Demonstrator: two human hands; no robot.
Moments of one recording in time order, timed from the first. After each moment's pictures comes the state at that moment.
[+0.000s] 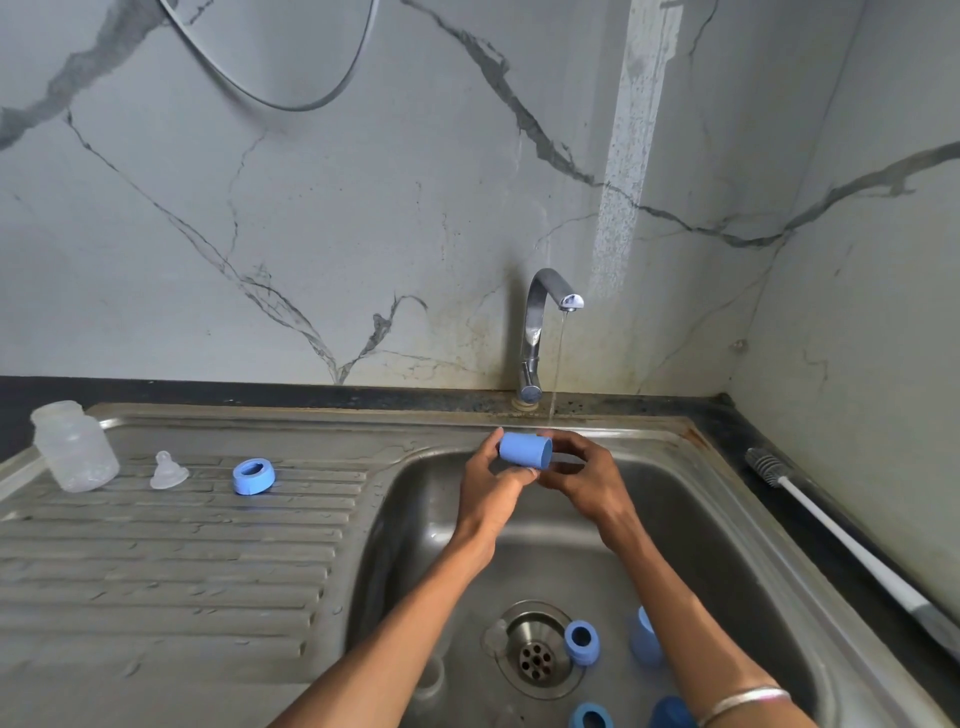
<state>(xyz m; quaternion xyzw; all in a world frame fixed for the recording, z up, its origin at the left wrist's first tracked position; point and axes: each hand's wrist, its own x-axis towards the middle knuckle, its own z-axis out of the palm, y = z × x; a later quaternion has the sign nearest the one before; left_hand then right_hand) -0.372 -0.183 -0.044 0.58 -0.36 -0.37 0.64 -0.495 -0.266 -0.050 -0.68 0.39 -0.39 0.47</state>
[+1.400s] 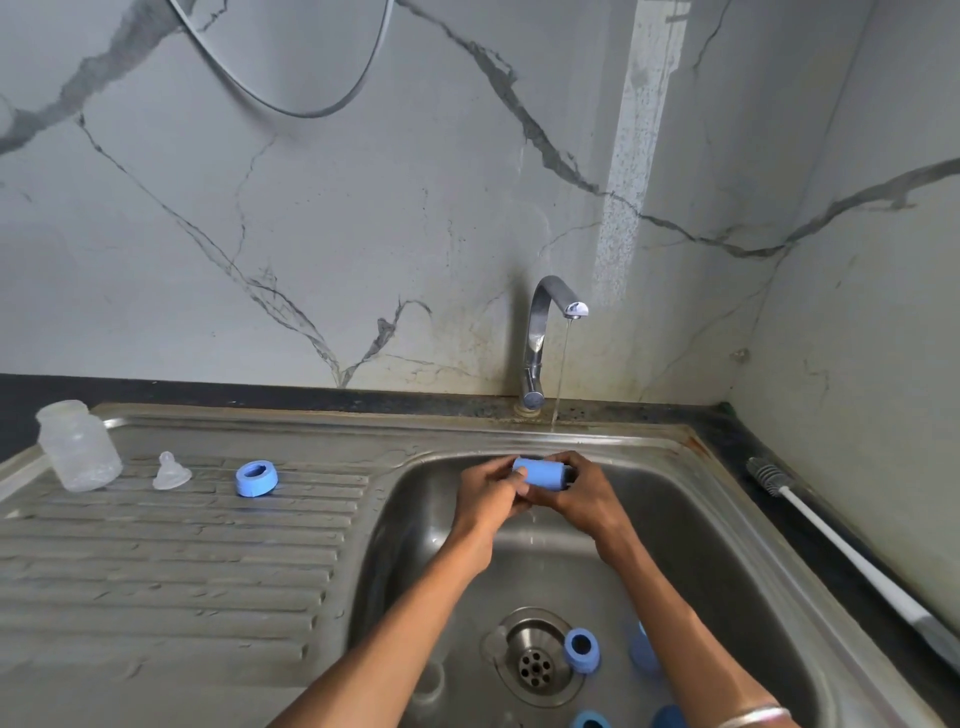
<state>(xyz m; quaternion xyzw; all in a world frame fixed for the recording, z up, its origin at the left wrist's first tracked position) -0.367 -0.187 -0.049 0.57 -0.30 -0.42 0.64 -0.489 -0.256 -0.051 -0.70 0.46 -0.33 0.43</state>
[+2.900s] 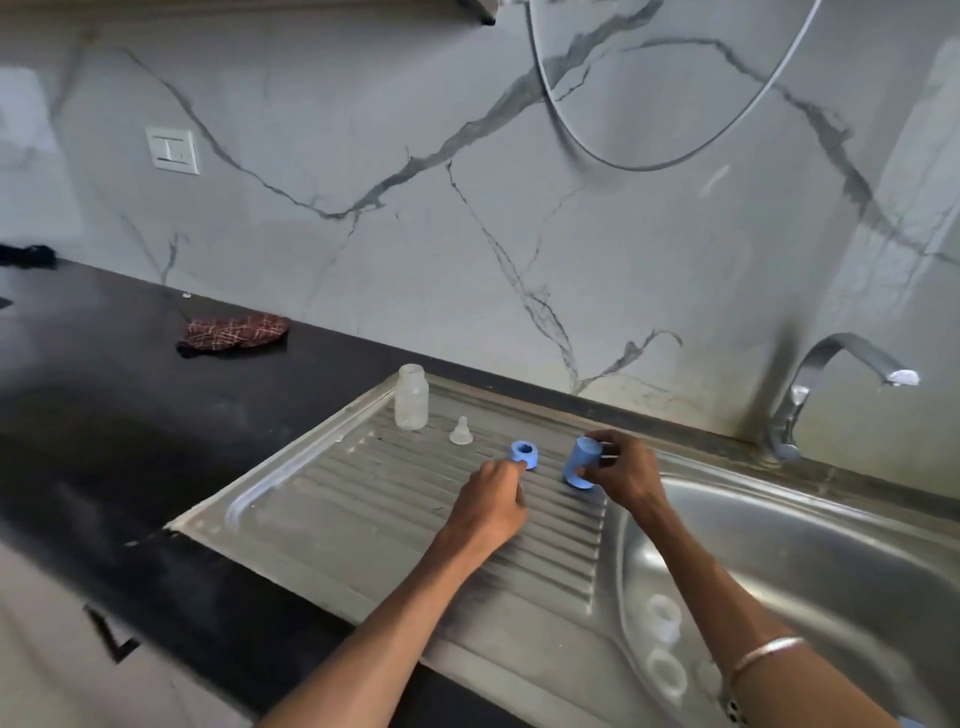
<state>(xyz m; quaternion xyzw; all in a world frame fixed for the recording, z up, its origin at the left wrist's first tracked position) -0.161 0.023 -0.026 0.84 -0.46 -0.01 0.31 -0.274 -0.151 -0.009 -0.80 0.36 -0.28 0.38</state>
